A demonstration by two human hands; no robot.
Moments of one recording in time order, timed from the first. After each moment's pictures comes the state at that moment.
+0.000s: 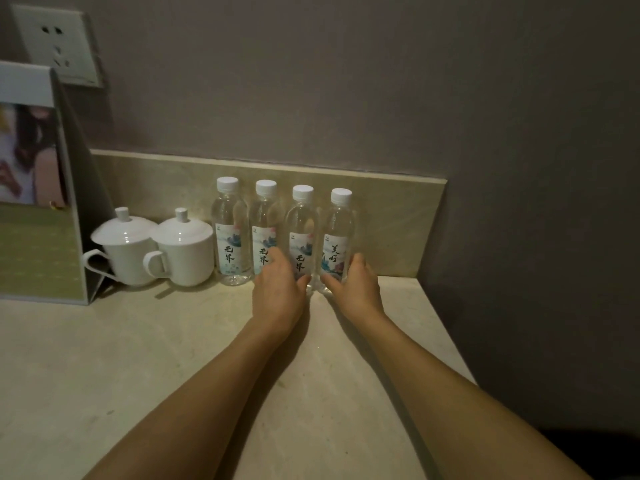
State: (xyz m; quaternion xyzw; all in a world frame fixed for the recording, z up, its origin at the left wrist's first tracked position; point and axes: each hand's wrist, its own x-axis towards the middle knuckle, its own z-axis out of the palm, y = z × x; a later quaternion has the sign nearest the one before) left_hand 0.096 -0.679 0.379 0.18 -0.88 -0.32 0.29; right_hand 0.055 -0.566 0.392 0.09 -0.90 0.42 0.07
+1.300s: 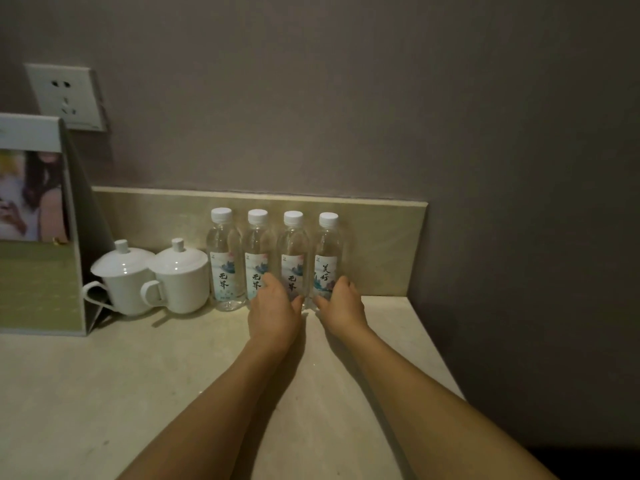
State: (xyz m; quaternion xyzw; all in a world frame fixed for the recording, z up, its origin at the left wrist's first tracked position) left_hand 0.093 -0.672 0.384 0.21 -0.88 -0.33 0.27; right_hand 0.052 -0.572 0.396 0.07 -0.91 0.41 0.03
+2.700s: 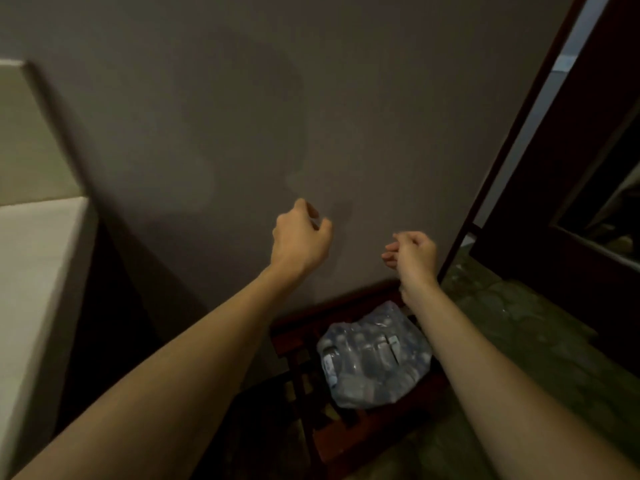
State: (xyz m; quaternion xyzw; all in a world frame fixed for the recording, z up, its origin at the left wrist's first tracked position) left_hand 0.087 -0.137 0.361 -0.05 -0.86 -0.49 0.12; right_hand 0.102 0.037 0.323 -0.23 -0.67 0.66 0.24
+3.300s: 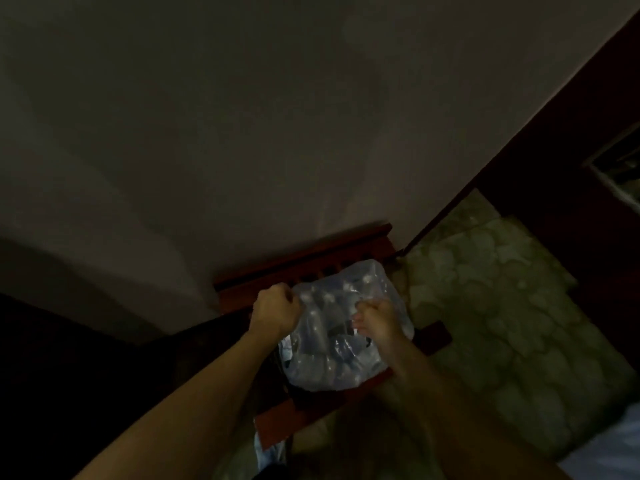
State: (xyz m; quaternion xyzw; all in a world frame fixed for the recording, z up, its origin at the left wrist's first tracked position) left_hand -0.038 -0.040 0.072 0.08 -0.89 -0.39 -0.23; right_hand -0.001 0.148 0.070 -0.38 -0.74 0.54 -0.12
